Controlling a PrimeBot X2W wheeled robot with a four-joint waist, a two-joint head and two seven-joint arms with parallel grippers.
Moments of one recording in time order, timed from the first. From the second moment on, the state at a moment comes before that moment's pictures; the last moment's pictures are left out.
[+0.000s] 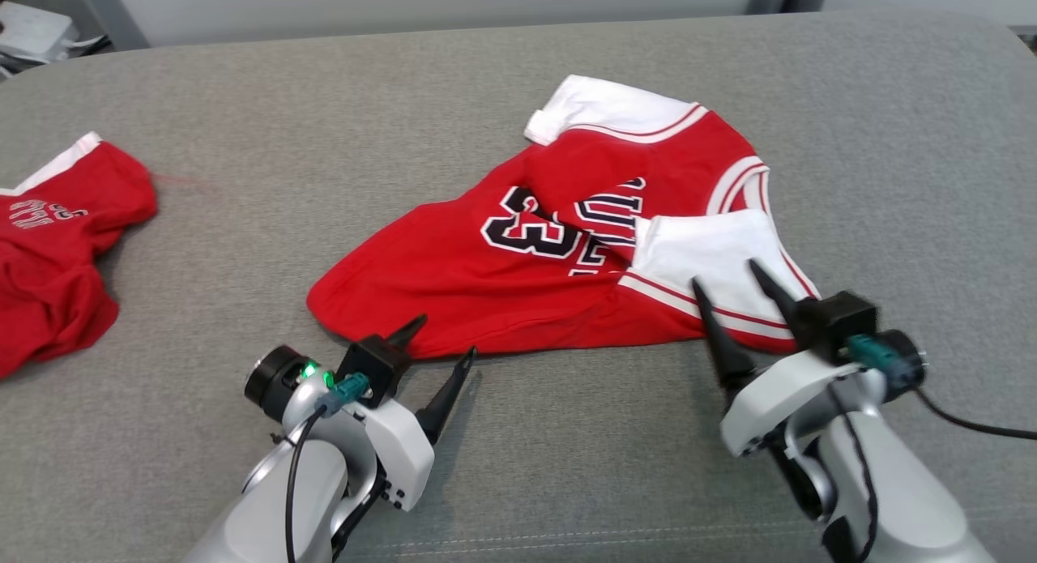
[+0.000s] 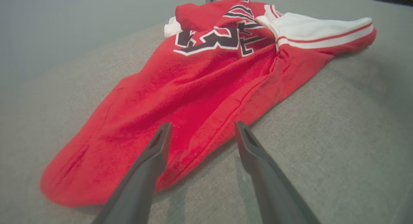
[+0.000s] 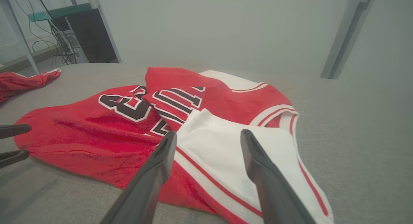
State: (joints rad) left arm -0.56 0.18 -0.71 0.74 -0.34 -0.10 -0.25; right arm -0.48 -0.10 0.31 0.63 0.27 0.13 -0.25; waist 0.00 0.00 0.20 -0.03
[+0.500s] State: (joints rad) left arm -0.49 0.14 -0.66 0.71 -0.34 -0.10 -0.25; right arm -0.67 -0.22 0.89 0.74 0.40 0.13 -0.21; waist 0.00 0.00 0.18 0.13
